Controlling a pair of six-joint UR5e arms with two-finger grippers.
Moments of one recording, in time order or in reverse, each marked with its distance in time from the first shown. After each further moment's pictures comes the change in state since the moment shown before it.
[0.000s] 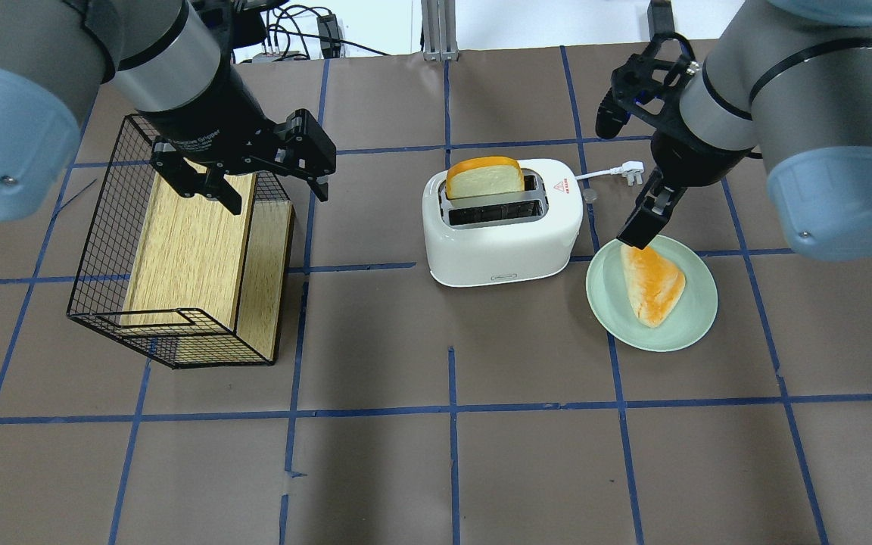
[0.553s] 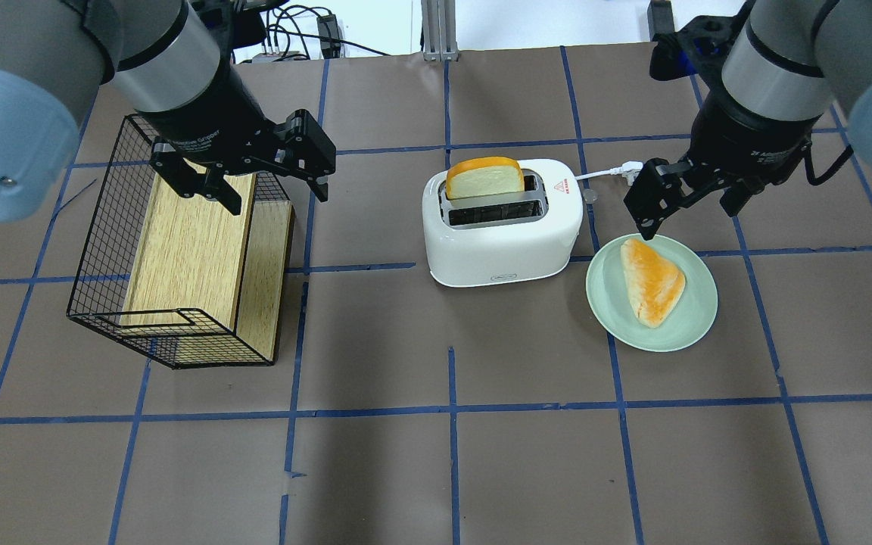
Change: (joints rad) left arm 0.000 0.000 0.000 0.000 0.000 0.000; right arm 0.004 -0.022 -0.147 0.306 -0.053 0.635
